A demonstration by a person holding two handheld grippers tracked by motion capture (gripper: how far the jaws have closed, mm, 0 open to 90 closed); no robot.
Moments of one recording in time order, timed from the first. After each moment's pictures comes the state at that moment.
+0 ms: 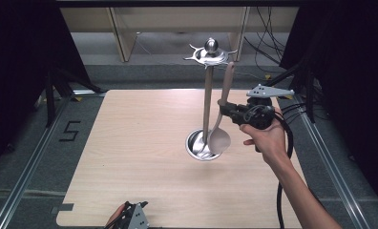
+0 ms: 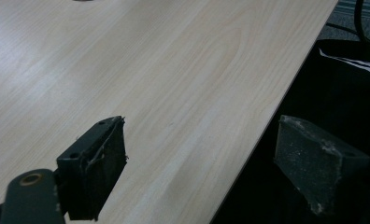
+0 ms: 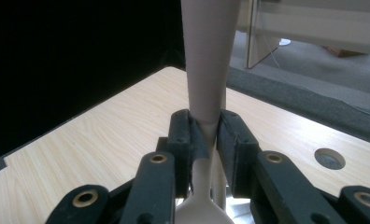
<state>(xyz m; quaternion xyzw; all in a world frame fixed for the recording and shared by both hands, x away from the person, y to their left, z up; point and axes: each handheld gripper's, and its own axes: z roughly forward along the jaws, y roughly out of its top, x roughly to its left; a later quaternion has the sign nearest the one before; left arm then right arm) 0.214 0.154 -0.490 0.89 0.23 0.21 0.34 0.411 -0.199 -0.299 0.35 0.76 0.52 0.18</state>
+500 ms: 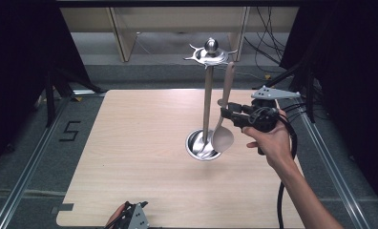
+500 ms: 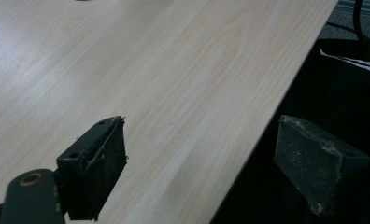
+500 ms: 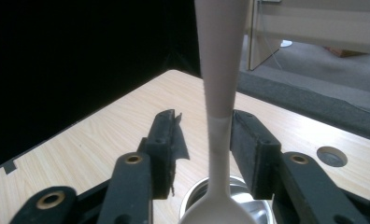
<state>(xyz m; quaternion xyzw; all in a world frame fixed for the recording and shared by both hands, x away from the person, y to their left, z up) 0.213 0.154 -0.491 0.89 0.23 0.20 0.34 0.400 -0.205 -0.296 0.37 0.75 0.53 0.16</state>
